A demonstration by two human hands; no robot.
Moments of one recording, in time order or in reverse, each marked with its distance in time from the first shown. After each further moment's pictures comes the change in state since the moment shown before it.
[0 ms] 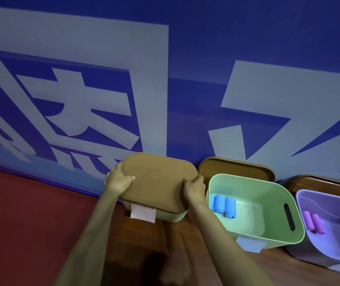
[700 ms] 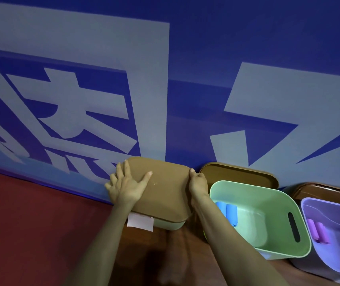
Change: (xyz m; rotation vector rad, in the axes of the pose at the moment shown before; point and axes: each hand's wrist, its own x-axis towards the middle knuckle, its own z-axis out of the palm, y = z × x) left_hand -0.004 0.019 0.037 0.441 0.225 0.048; right_hand 0.039 -0.015 0.000 0.298 -0.065 0.128
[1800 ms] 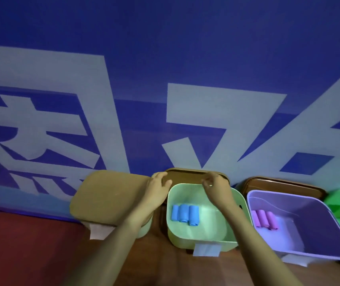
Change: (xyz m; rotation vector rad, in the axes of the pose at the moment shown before) left_hand -0.074 0.151 0.022 -0.600 -0.290 0.403; right_hand -0.018 -0.034 -0.180 -0.779 0.152 -0.563
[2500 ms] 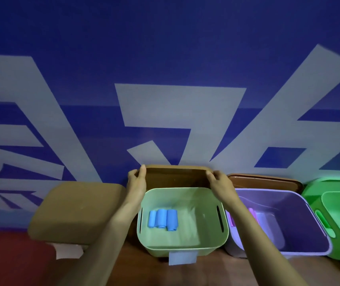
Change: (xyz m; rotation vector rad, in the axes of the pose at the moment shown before) left_hand 0.027 0.045 0.036 -0.456 0.200 -0.347; right_hand 0.039 0.079 -0.043 0.221 -0.013 0.306
